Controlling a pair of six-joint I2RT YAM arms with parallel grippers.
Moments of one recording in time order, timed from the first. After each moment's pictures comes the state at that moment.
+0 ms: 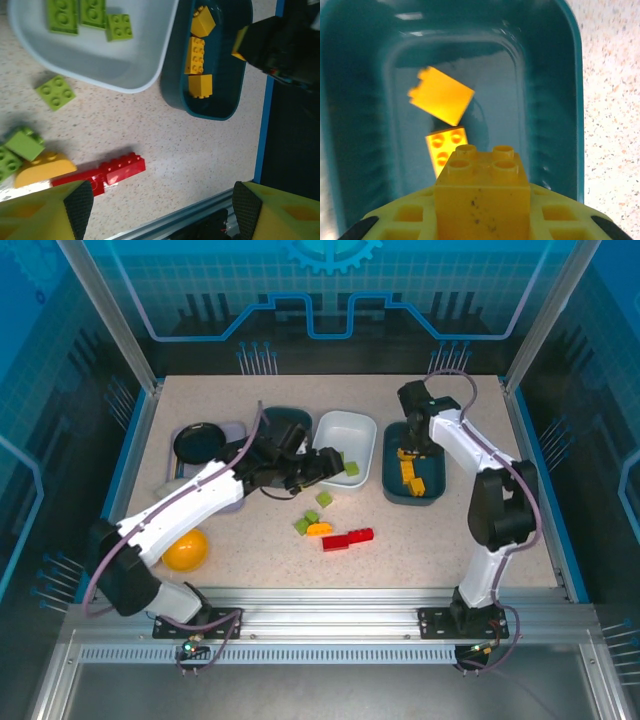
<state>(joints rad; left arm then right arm) -0.67 1.49 1.34 -0.69 0.21 -1.00 0.24 1.89 1.55 -0.98 0.27 0.39</state>
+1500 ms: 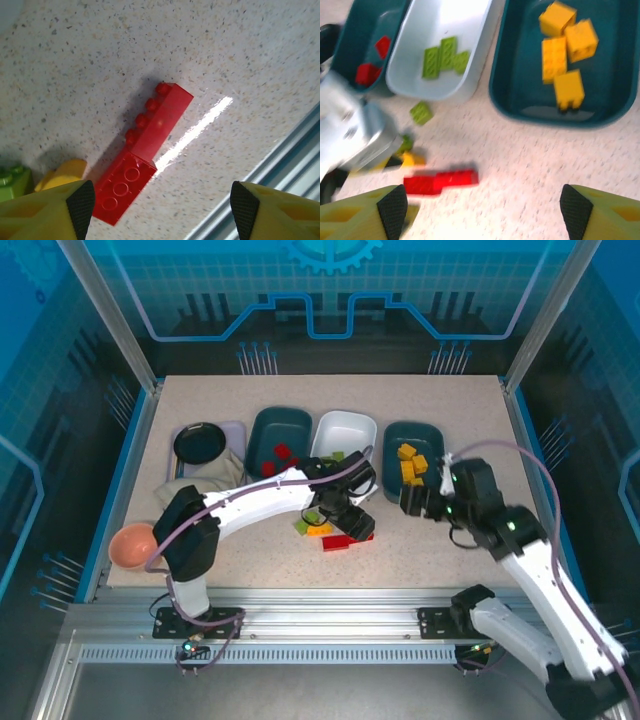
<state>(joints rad) -0.91 1.84 1.46 -0.88 0.15 -0.23 0.39 0.72 0.86 -0.92 -0.10 0.50</state>
